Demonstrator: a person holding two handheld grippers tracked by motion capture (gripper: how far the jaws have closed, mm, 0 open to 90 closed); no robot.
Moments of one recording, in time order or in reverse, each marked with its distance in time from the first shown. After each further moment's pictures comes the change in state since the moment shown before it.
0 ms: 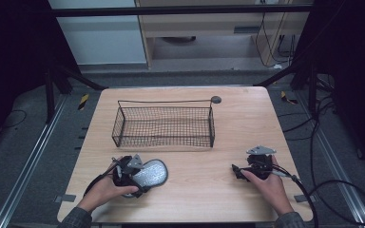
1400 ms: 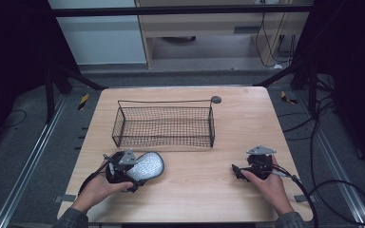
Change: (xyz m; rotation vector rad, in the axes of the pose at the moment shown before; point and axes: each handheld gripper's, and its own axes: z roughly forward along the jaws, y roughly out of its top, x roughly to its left) left arm 0.005 0.002 -0.028 -0.092 0.077 0.000; right arm 0.000 0.000 0.000 0.000 0.000 0.000
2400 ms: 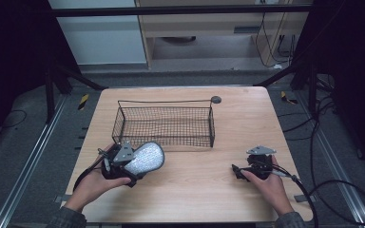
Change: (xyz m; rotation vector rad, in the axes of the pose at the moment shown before) left arm -0.003 0.027 -0.036 -0.080 0.075 0.091; right arm 0.000 0.000 0.000 0.000 0.000 0.000
